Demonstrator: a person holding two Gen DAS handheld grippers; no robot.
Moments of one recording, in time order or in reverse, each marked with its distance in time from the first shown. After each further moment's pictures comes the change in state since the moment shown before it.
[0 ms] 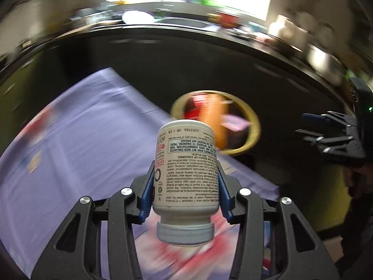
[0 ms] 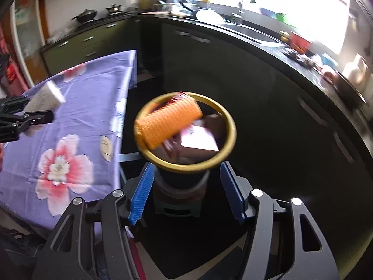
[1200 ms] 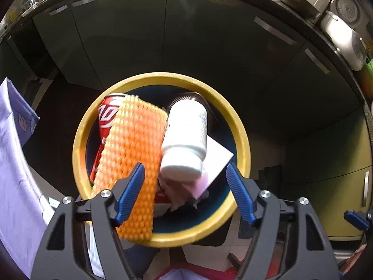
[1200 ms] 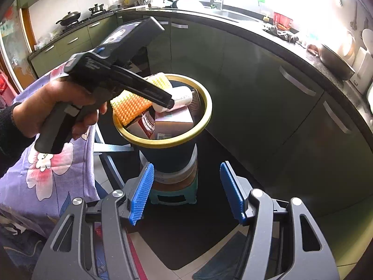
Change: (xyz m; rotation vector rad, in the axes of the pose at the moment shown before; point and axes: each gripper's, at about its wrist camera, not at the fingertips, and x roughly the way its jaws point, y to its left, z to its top) left arm 0.206 -0.074 0.096 -0.020 0.316 -0.051; right arm 0.001 -0.037 -0.034 0.078 0.053 -0.021
